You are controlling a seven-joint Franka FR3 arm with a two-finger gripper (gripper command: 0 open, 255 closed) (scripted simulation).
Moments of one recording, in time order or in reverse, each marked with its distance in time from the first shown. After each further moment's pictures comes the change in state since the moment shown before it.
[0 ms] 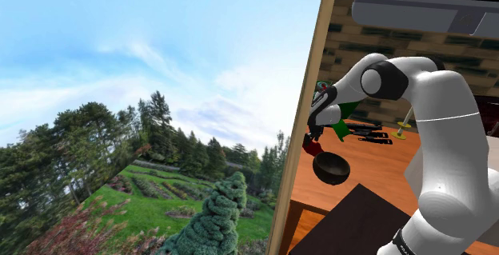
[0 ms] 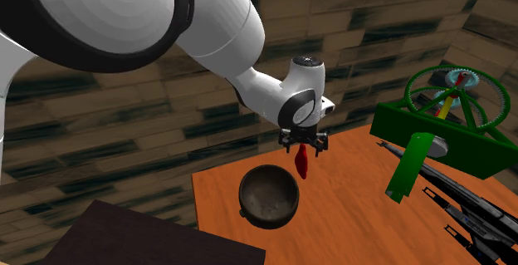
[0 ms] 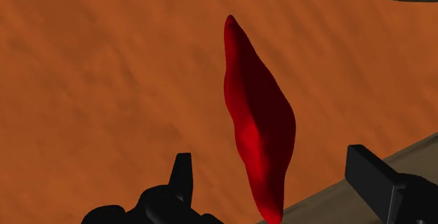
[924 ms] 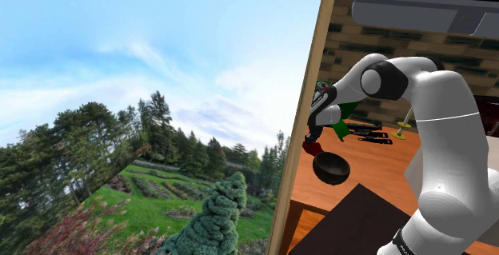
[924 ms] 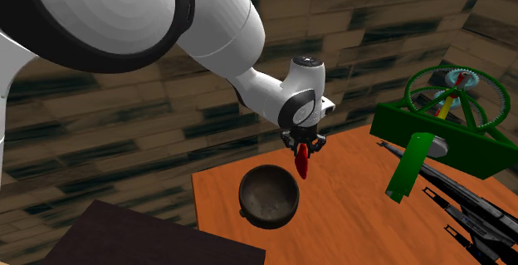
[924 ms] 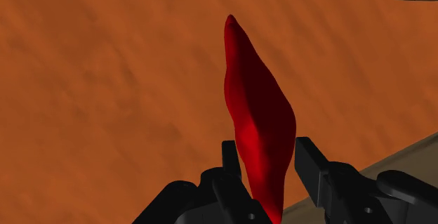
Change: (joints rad) arm -0.001 0.002 0.001 0.002 0.001 0.001 -0.001
